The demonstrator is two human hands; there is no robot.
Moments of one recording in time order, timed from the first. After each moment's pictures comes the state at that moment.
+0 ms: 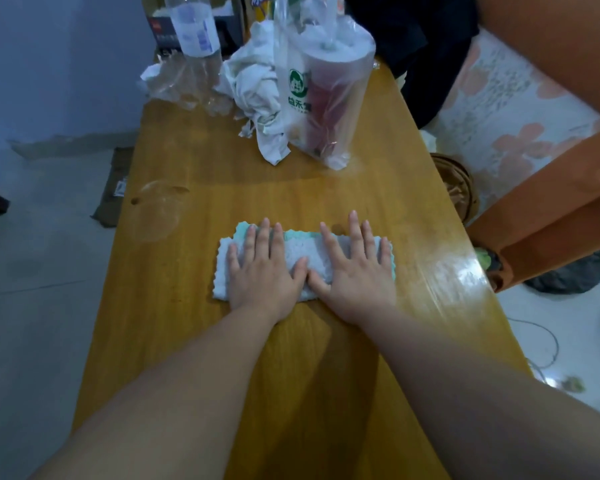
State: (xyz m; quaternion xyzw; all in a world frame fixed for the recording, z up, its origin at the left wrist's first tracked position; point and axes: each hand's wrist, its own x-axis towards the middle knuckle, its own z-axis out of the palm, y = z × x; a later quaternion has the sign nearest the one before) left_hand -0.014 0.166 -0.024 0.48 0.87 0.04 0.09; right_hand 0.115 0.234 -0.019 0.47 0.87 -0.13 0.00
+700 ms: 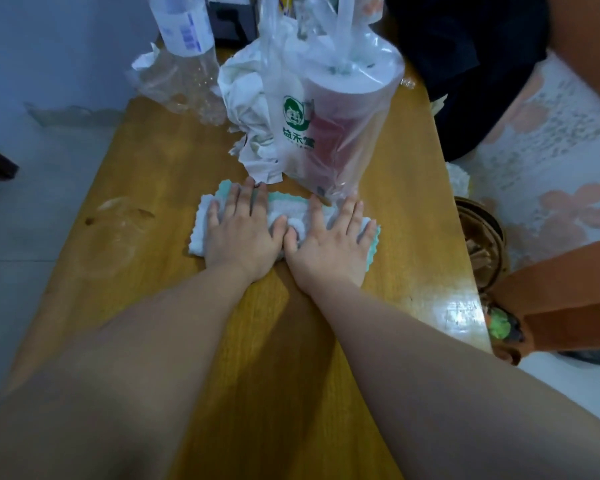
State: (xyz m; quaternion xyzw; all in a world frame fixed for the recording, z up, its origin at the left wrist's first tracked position) left_hand -0.083 0.293 -0.031 0.44 0.90 0.04 0.04; right_hand 0.026 0.348 -0.025 0.50 0.85 -0.16 -0.03
